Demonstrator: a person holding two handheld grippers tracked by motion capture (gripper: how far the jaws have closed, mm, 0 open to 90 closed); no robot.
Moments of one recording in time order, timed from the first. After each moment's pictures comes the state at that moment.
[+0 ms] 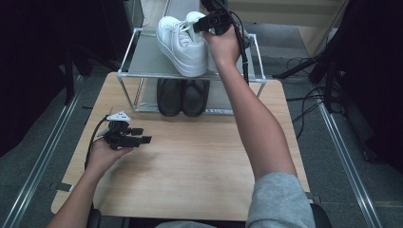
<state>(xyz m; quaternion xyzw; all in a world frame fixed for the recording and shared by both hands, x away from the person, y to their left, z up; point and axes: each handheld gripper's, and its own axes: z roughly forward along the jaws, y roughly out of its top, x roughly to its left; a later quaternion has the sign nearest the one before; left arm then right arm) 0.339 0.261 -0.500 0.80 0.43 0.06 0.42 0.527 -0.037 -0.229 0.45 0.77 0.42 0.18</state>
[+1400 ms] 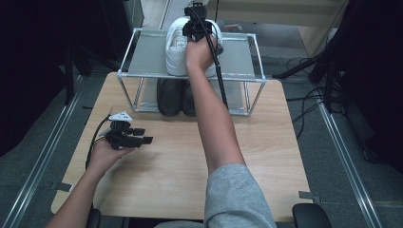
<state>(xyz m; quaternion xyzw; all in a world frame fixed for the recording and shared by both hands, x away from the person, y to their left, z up) 0.342 0.257 -0.502 0.81 0.42 0.05 0.41 0.560 0.018 -0.275 0.58 0.70 0.34 0.24</state>
